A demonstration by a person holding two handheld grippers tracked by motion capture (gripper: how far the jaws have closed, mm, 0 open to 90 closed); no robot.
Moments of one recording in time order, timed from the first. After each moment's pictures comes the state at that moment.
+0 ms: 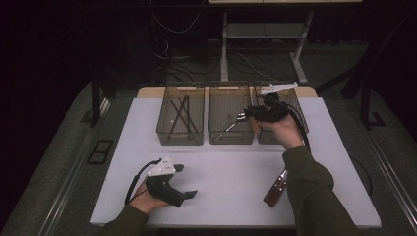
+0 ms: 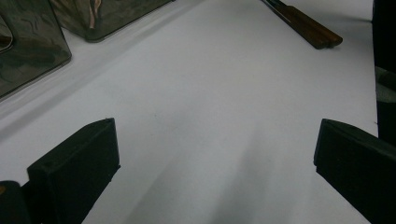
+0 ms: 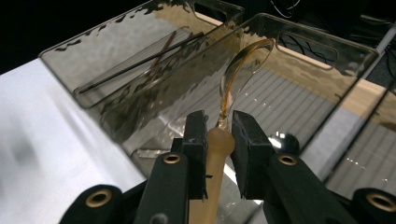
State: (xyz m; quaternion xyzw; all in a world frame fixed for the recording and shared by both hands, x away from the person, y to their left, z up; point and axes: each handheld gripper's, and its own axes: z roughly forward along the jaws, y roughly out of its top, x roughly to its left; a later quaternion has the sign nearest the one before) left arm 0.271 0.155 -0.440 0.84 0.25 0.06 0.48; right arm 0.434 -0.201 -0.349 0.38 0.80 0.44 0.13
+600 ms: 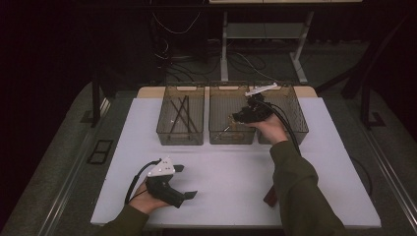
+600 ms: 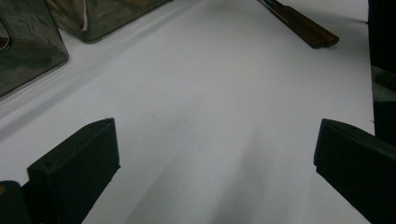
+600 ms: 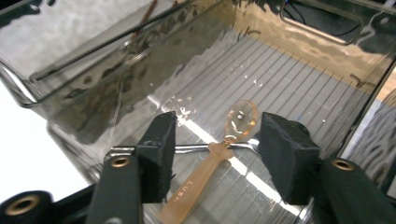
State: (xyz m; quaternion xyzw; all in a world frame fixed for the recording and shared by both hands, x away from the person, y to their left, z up) left arm 0.271 0.156 -0.440 0.84 0.25 0.06 0.48; right arm 0.459 -0.171 -0.376 0.41 0.82 0.39 0.13
